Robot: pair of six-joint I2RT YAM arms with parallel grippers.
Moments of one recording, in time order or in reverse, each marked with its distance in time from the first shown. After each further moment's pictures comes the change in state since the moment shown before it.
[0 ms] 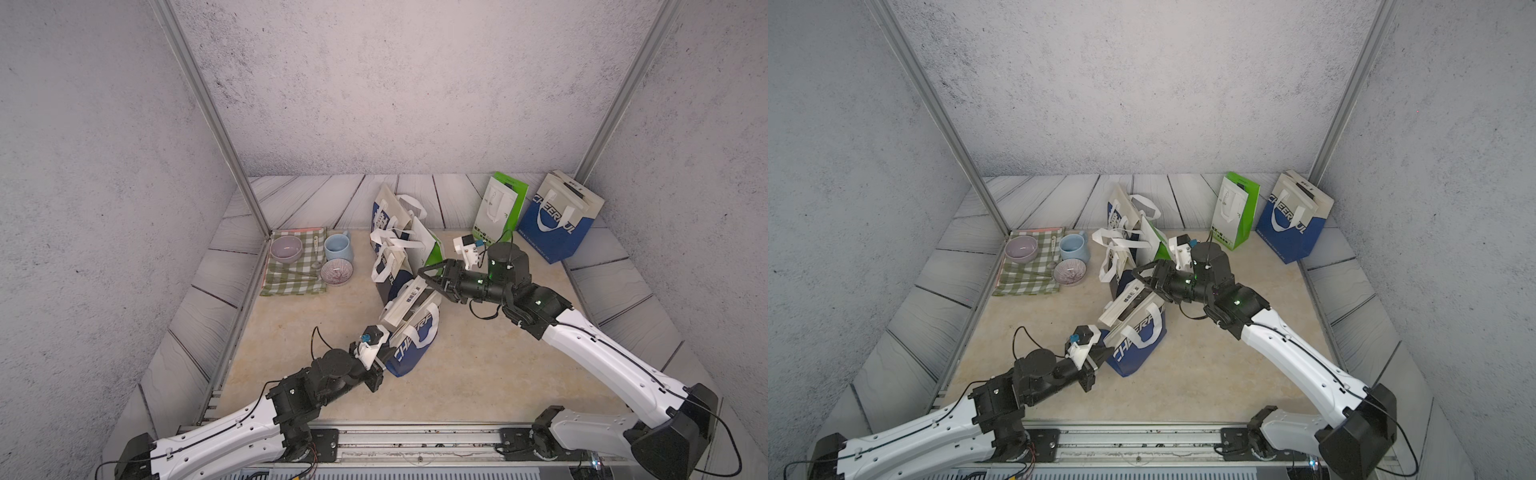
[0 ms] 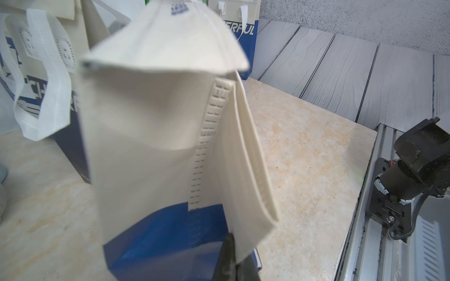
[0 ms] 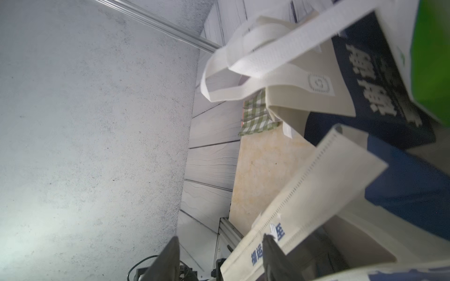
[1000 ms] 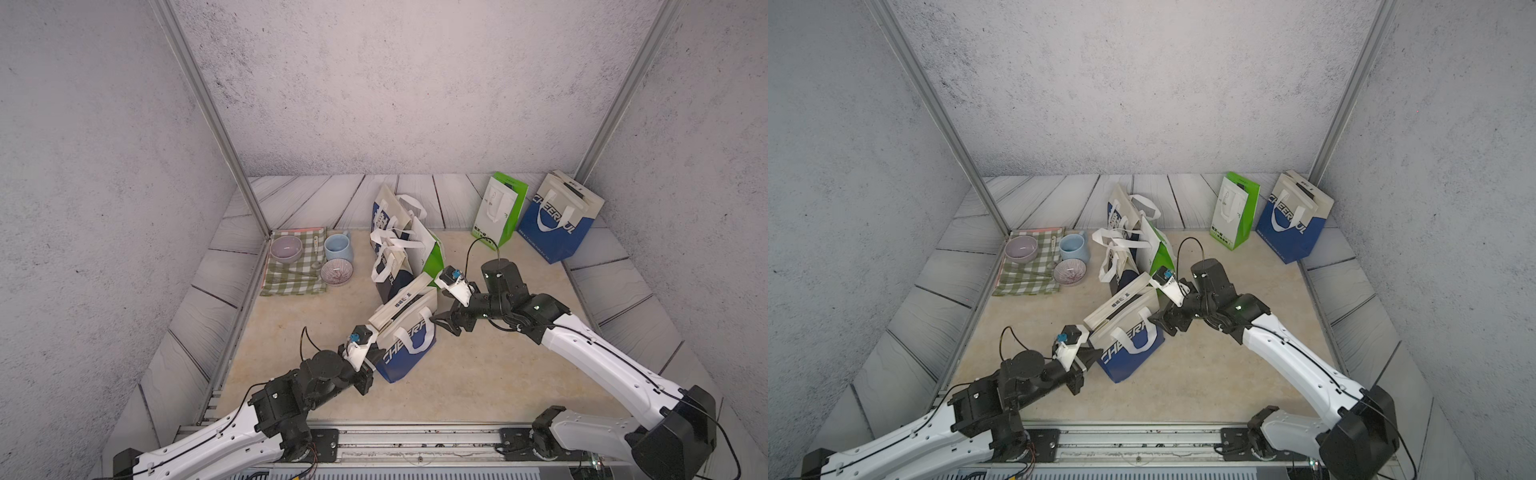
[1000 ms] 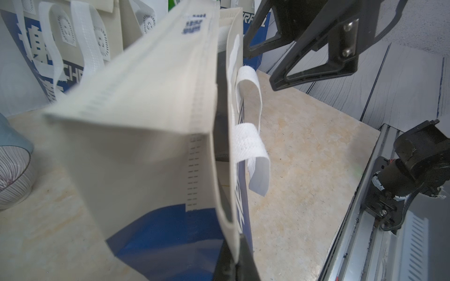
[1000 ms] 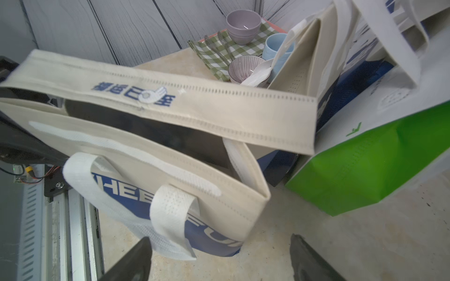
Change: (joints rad) left arm 0.000 -0.125 0.070 -0.249 -0.037 -0.053; right arm -0.042 0.003 -0.136 -0.238 0.009 -1.278
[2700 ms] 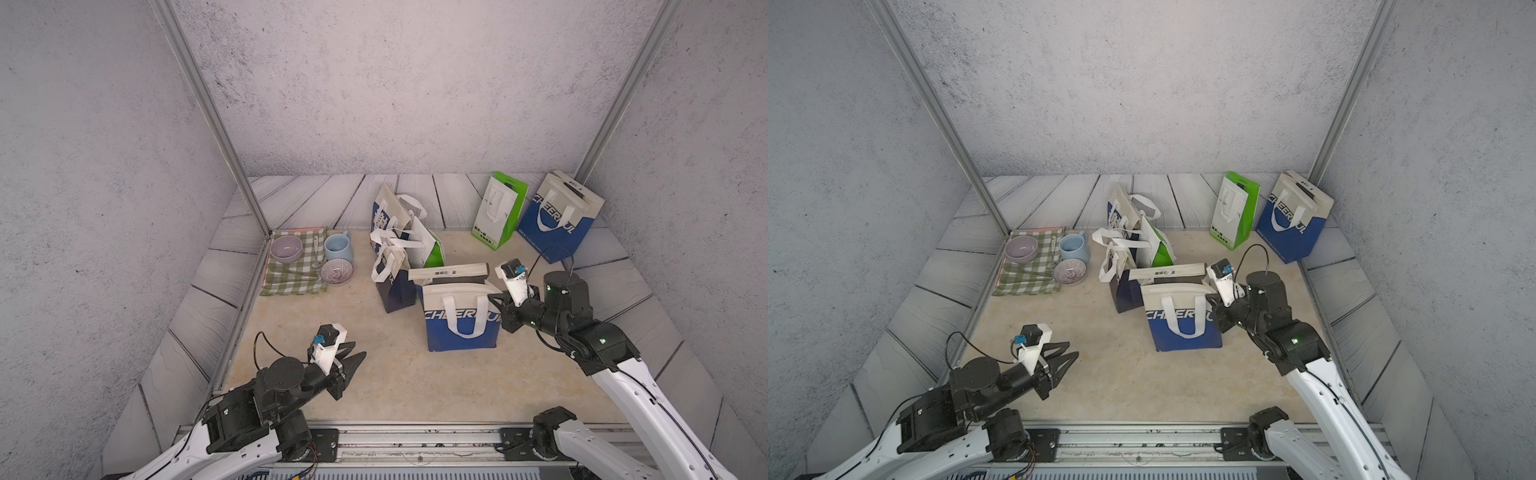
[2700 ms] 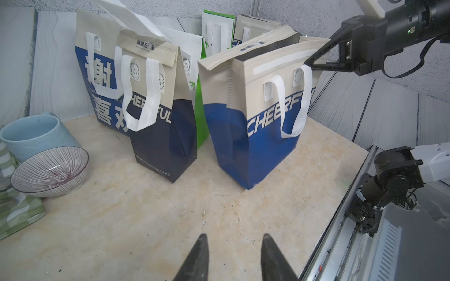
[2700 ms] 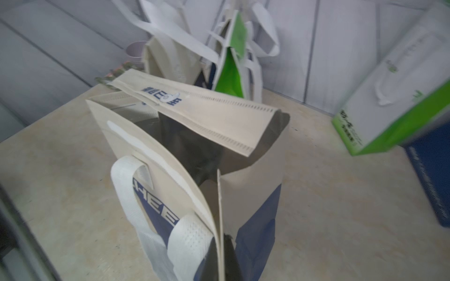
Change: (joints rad) left arm 0.000 -0.218 0.179 -0.354 -0.042 -0.030; right arm -0.273 -0.385 -0.092 -0.151 0.270 0.207
